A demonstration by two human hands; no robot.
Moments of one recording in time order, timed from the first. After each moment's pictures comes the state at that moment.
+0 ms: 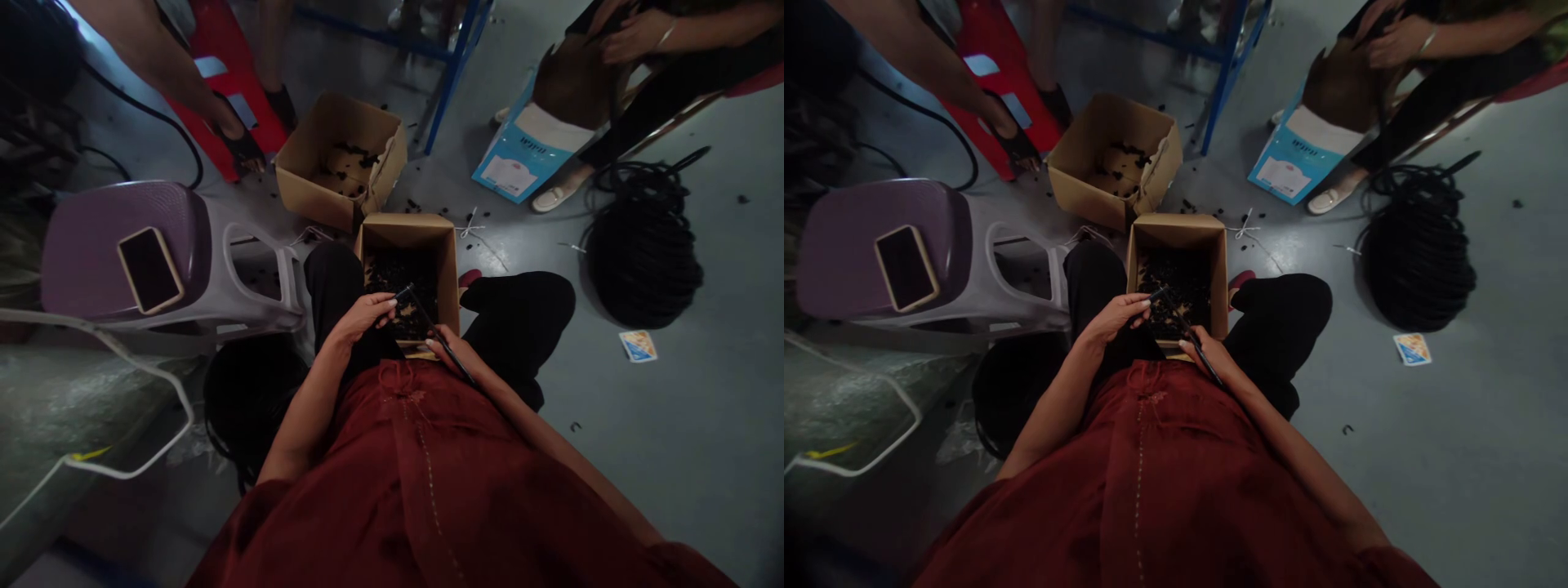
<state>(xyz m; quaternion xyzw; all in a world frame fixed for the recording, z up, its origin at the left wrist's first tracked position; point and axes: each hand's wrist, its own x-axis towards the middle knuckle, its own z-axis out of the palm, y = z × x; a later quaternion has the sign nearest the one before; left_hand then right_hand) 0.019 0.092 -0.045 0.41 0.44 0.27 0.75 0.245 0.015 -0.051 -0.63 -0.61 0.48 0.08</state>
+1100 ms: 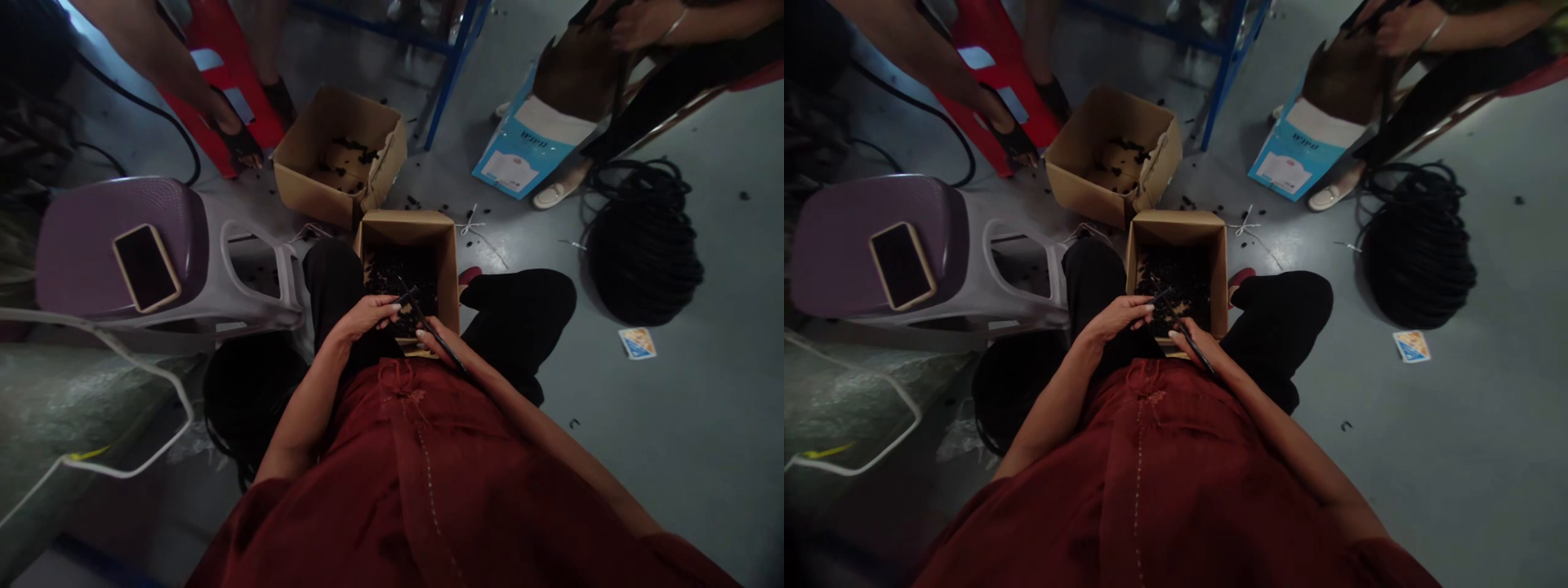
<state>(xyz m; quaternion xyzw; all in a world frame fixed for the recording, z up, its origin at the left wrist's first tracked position) 0.019 0.091 -0.041 0.46 0.42 0.22 0.75 0.230 0.029 -0.050 -0.60 -0.59 0.53 0.11</state>
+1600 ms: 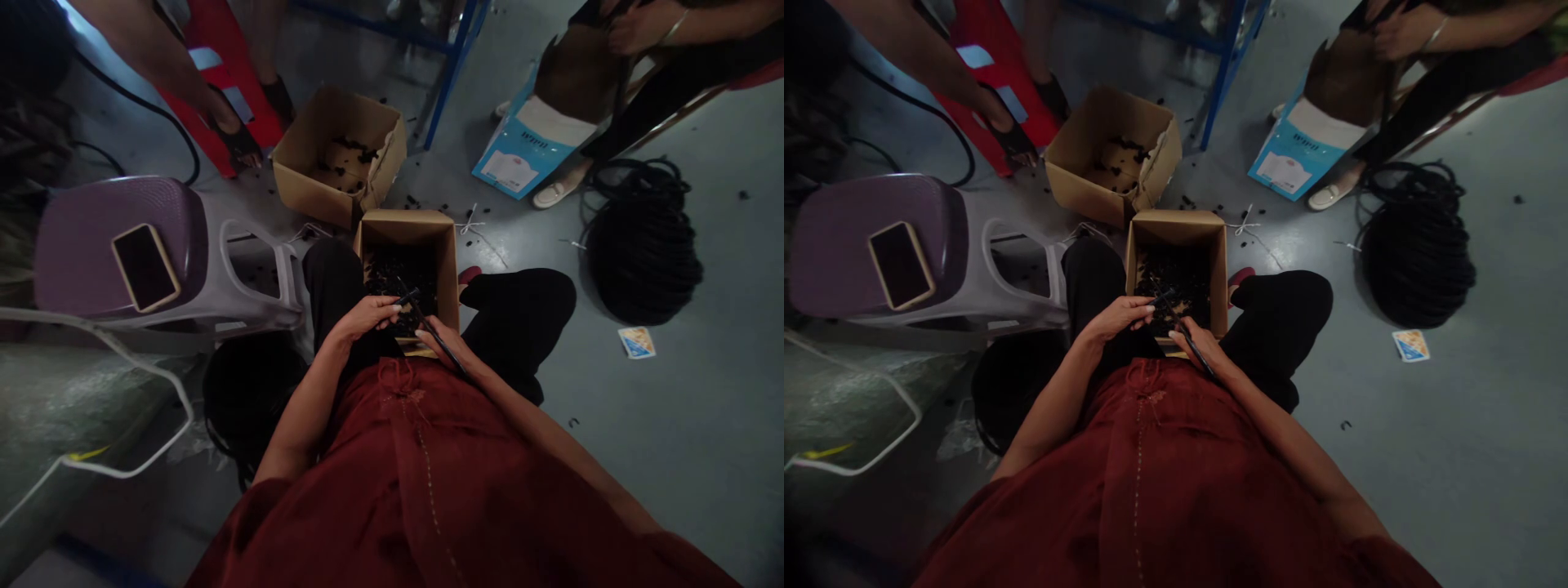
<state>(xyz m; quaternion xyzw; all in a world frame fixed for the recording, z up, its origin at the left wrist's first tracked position) 0.020 0.091 -0.040 0.48 0.43 0.20 0.74 0.227 0.028 -0.039 -0.60 -0.65 0.46 0.10</state>
